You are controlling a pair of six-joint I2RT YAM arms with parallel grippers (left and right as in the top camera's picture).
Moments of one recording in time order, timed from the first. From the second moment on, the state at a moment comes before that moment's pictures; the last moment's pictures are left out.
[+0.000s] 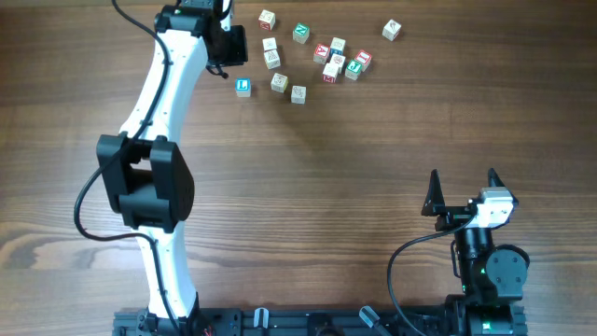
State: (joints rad) left arm -0.16 2.21 2.05 -0.94 0.04 -0.21; right arm -0.01 0.02 0.01 0.00 -0.03 -0.01
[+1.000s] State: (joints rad) left arm -0.16 2.35 1.97 -0.87 0.03 -0.21; right arm -0.01 0.02 0.01 0.00 -0.03 -0.01
